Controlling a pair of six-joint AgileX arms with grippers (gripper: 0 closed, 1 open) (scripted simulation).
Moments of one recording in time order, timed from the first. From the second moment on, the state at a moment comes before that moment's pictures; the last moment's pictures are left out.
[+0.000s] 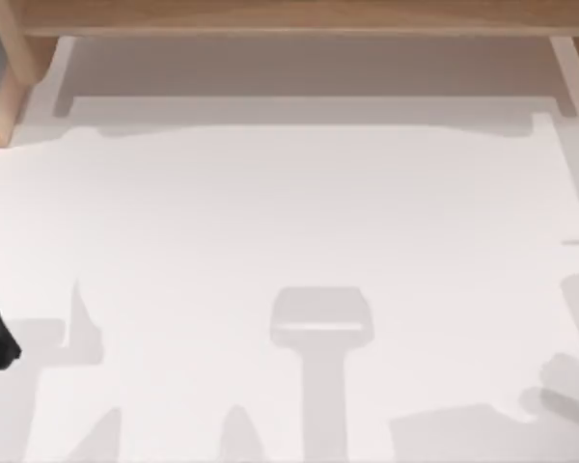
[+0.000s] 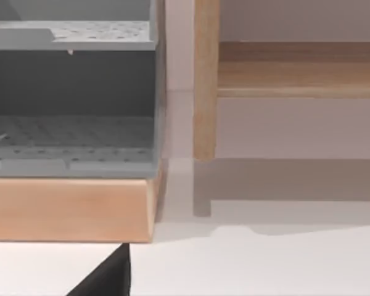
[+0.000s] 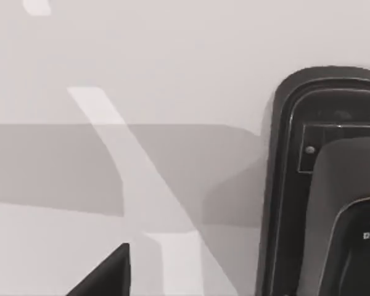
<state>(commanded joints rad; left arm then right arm) 0.00 0.00 0.00 0.00 0.00 0.00 0.10 1.28 0.53 -0.80 0.00 0.55</state>
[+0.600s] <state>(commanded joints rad) 0.00 0.00 0.00 0.00 0.00 0.00 0.10 1.31 0.49 -0.75 0.00 0.55</state>
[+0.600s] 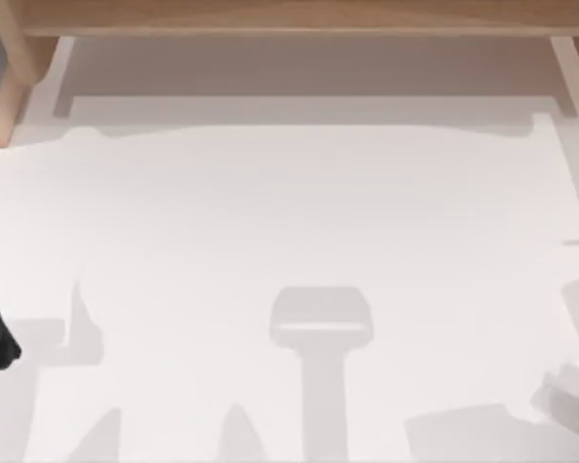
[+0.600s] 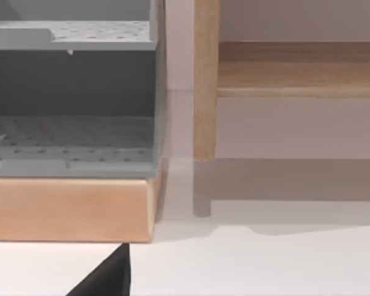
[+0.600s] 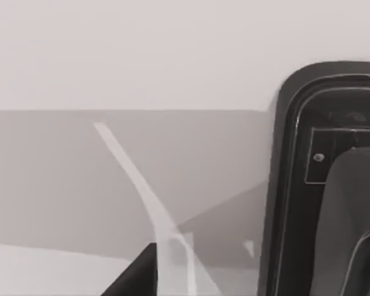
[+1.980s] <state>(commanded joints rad) 0.00 0.00 0.00 0.00 0.00 0.00 0.10 1.27 0.54 -0.84 0.00 0.55</state>
